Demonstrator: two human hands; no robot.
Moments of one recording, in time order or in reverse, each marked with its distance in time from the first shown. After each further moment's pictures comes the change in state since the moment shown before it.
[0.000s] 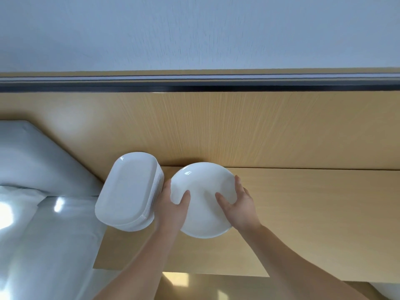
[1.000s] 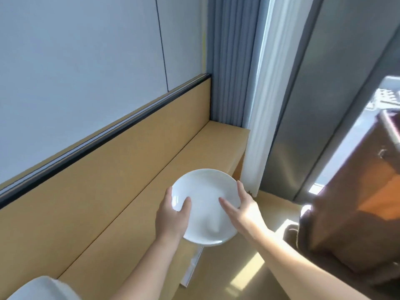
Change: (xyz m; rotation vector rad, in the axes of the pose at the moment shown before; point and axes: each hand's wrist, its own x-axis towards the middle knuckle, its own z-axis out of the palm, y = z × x) left_hand -0.155 0.103 0.000 0.040 -0.914 0.731; right_hand -0.284 -0.016 -0.072 0.271 0.994 0.407
